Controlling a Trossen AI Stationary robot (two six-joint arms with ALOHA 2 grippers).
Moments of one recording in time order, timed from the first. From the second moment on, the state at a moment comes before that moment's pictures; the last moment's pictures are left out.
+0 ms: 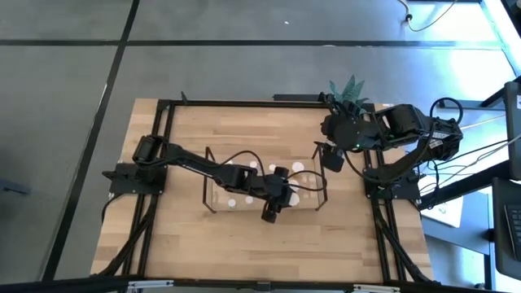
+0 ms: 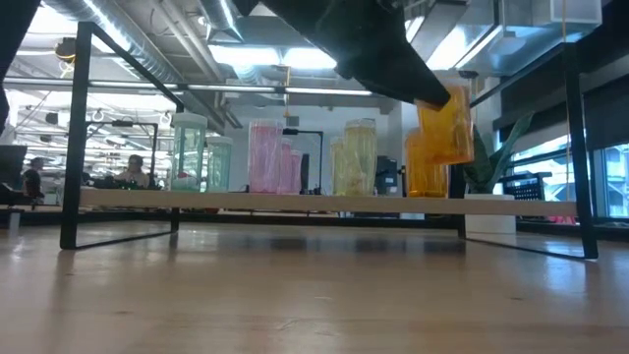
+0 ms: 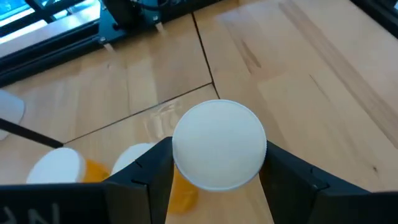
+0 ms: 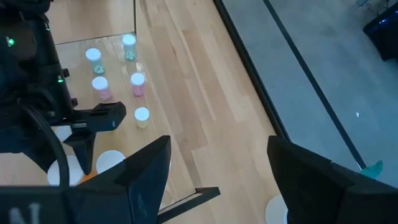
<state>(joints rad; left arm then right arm) -0.19 1.95 1.43 -0.12 -0.12 0.21 0.19 1.46 1.97 -1.48 0.53 0.31</state>
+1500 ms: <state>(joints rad) -0.18 1.95 1.43 -0.20 -0.12 0.16 0.19 1.46 1.97 -1.46 0.24 0.20</state>
